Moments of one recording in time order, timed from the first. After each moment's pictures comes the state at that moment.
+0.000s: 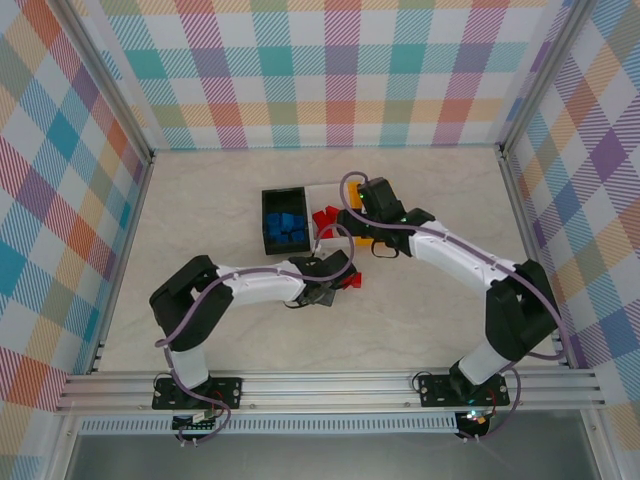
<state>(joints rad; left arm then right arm) -0.97 1.79 1.09 -0.56 -0.38 -0.62 0.60 1.56 1.18 -0.41 0.09 0.47</state>
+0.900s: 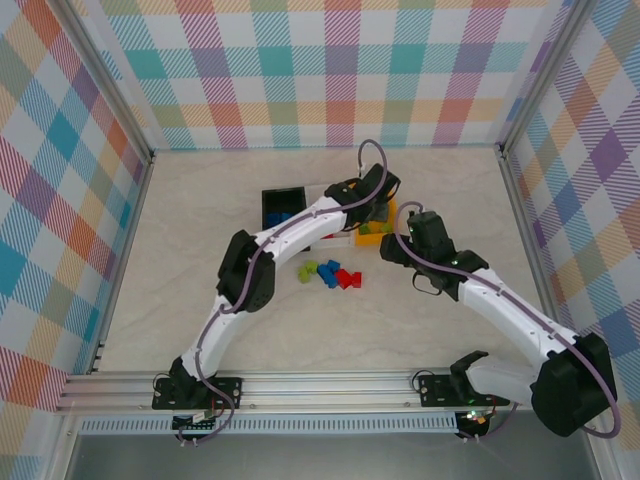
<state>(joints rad) -0.83 2.36 2.23 -0.72 -0.29 -0.53 0.49 1.13 0.79 -0.44 0.13 0.54</state>
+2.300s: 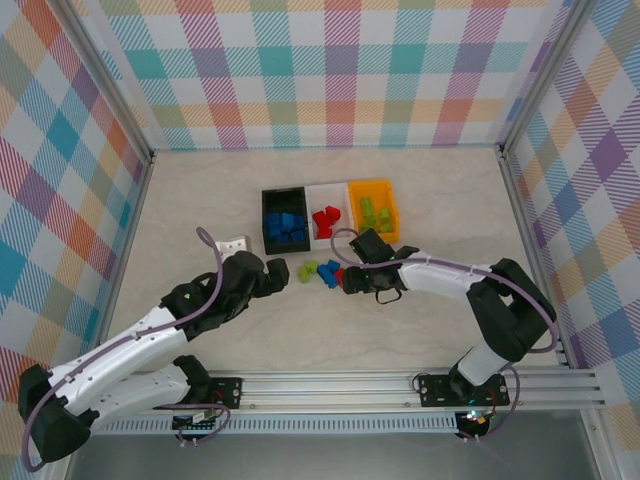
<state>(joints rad) -0.82 0.89 0.74 -0.62 -0.41 -0.85 0.72 1.60 0.88 -0.41 0.00 0.50</state>
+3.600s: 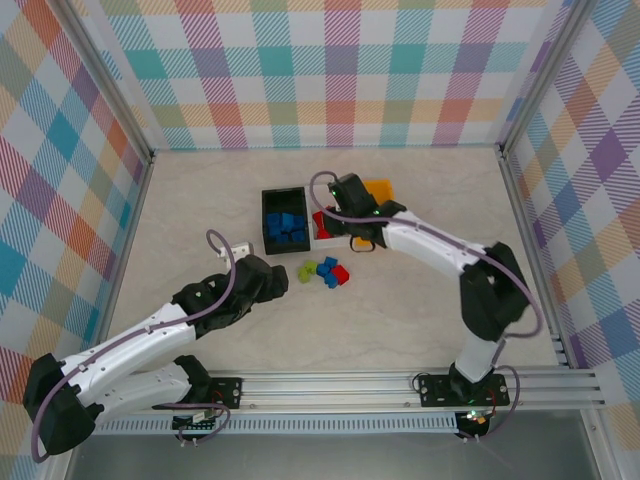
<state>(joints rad) -0.82 0.95 0.70 -0.64 -0.42 -0.87 0.68 1.79 1.40 -0.45 0.10 0.40</state>
